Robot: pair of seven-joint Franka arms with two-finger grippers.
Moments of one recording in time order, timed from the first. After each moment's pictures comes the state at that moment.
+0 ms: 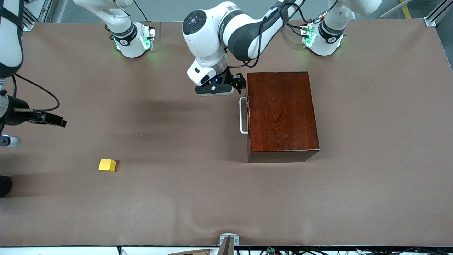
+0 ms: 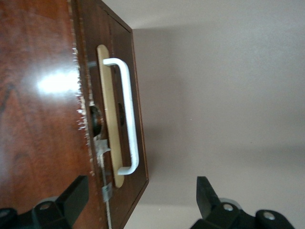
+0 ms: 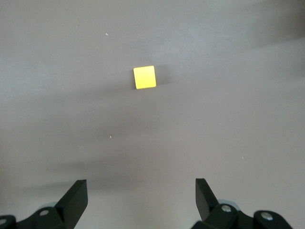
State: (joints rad) left arm -0.93 0.58 -0.03 -1.26 0.18 1.69 -0.88; right arm -0.04 0.26 -0.04 -1.45 0.04 1.59 0.07
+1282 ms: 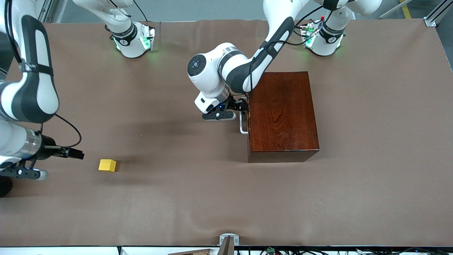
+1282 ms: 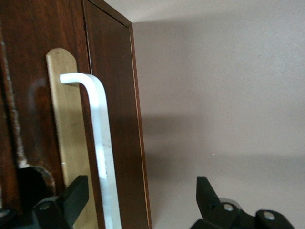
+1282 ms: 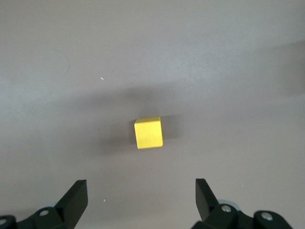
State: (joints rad) left arm -0.92 0.76 0.02 -1.26 0.22 1.78 -0.90; right arm -0.03 0.48 -0.04 -1.45 0.04 1.90 0.06
